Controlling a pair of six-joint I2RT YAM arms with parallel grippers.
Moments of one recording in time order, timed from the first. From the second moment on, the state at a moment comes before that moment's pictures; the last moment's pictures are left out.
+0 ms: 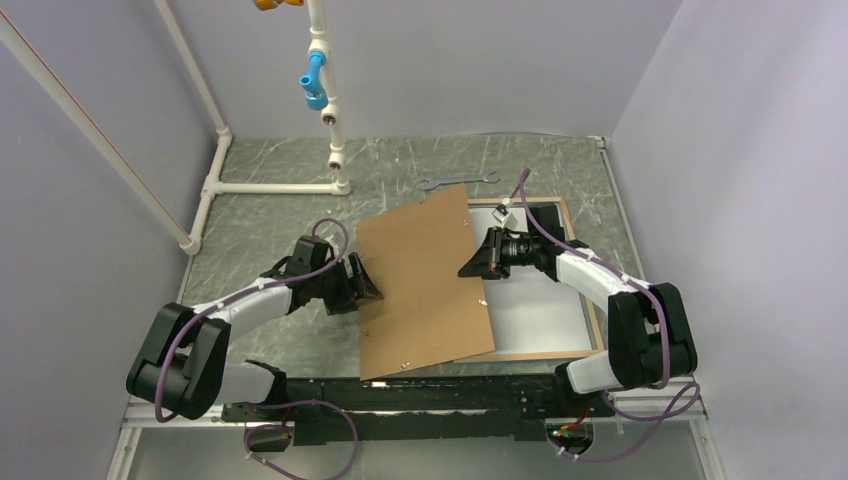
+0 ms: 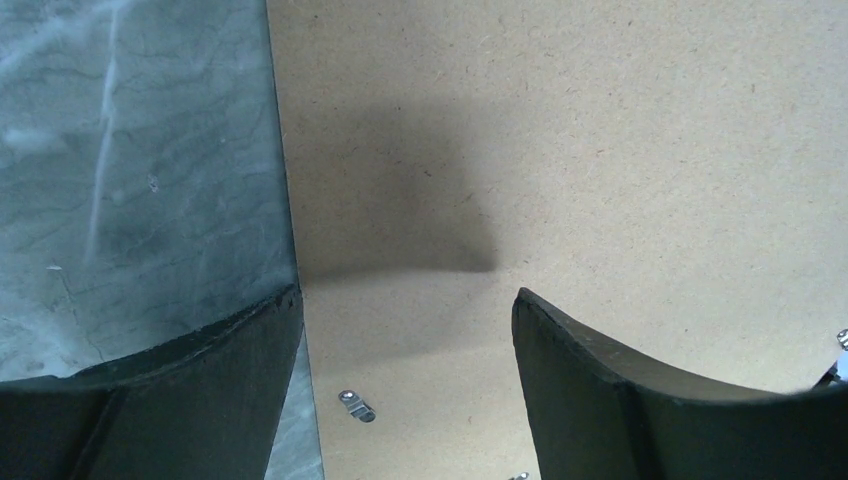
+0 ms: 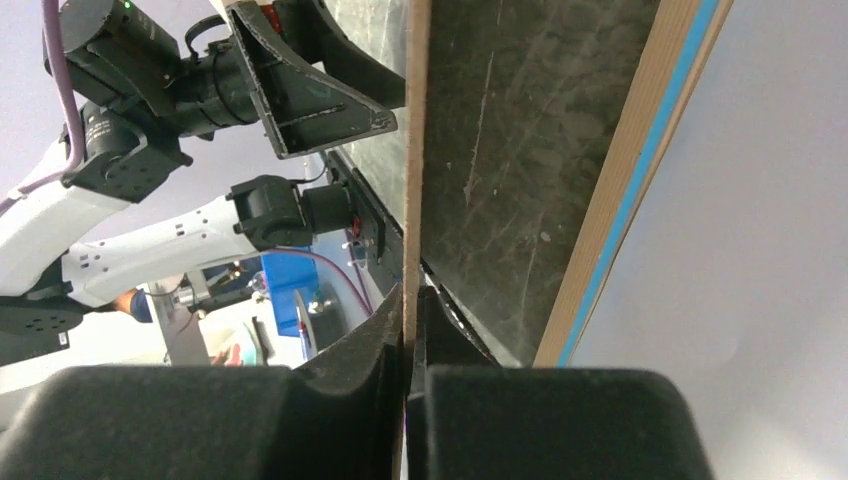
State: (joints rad) left arm -0.36 1.31 0.51 -0.12 0.40 -0.75; right arm 0.23 1.42 0.72 -0.13 -0.95 0.63
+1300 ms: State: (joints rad) left arm -0.55 1.15 0.55 -0.22 0.19 -0.81; right arm -0.33 0.99 1.08 -0.64 -0.88 0.58
